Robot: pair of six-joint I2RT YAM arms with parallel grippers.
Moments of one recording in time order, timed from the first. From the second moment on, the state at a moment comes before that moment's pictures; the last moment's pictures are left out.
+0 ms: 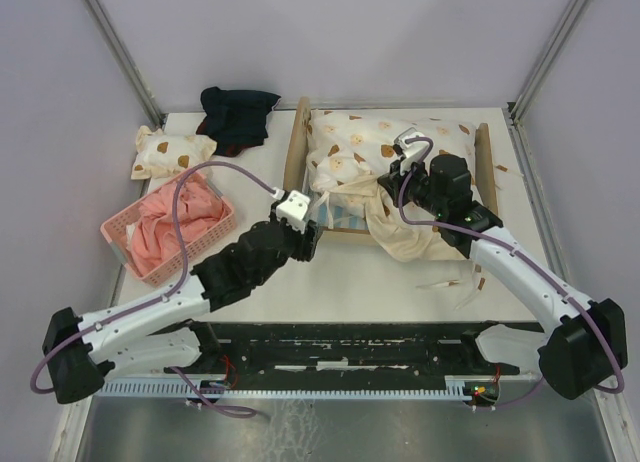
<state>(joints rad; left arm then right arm) -0.98 1.03 0.78 -0.09 -0.46 -0.11 0.46 1.20 0.92 0.00 -0.19 -0.05</state>
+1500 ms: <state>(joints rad) -1.00 1.02 0.63 0.27 -0.21 -0.18 0.45 1.18 0.92 -0.03 -0.19 -0.06</state>
